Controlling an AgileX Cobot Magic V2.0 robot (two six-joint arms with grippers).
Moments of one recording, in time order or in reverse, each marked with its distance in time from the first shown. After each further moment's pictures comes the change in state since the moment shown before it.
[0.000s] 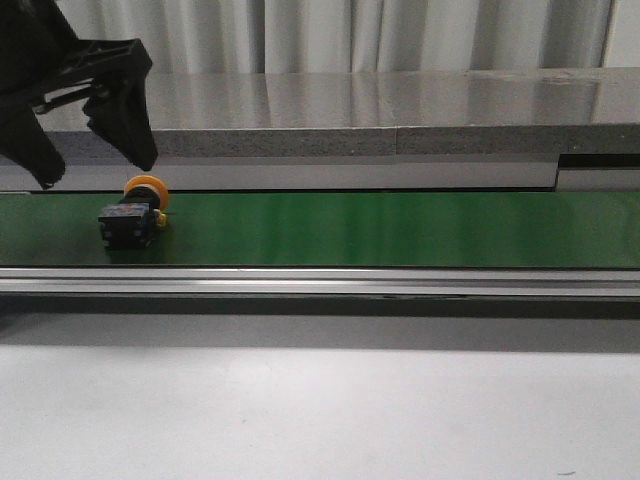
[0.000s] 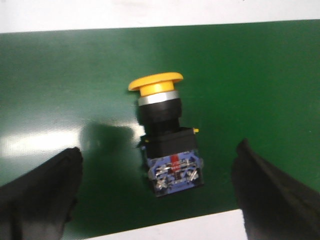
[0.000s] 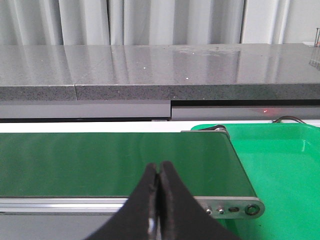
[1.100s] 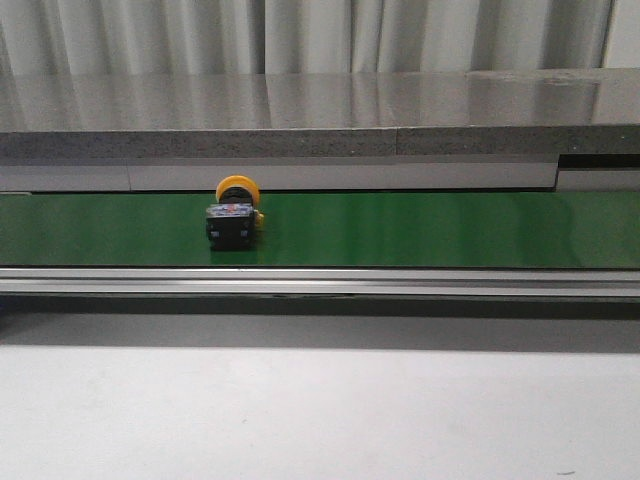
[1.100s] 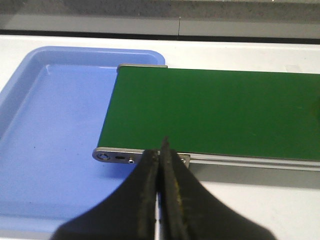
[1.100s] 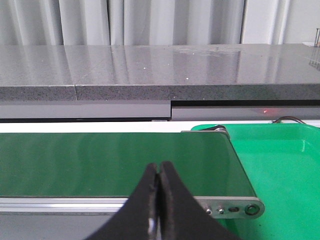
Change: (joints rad) left arm 0.276 -0.940 0.734 0.171 -0.352 0.031; right arm 0.000 0.000 0.000 0.000 0.000 0.000
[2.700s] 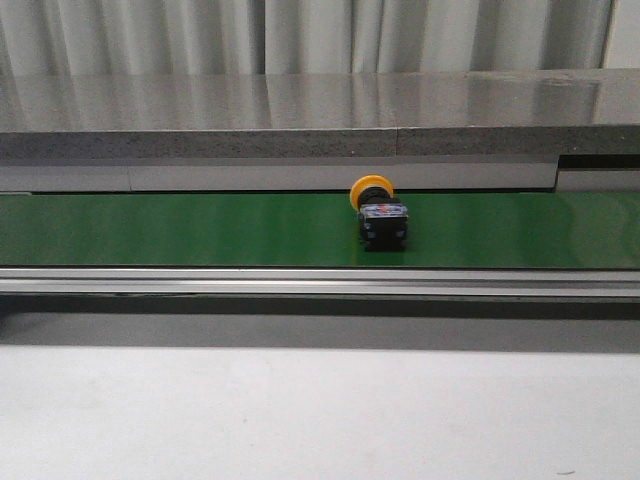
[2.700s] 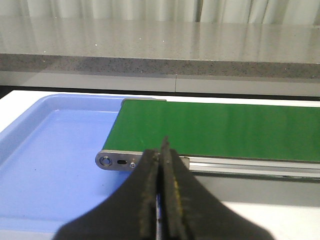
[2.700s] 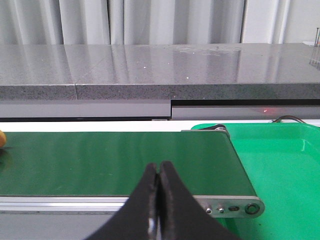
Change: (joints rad) left arm 0.000 -0.717 0.504 -0.009 -0.203 0.000; right arm 0.000 0.000 0.000 -0.002 0.002 0.000
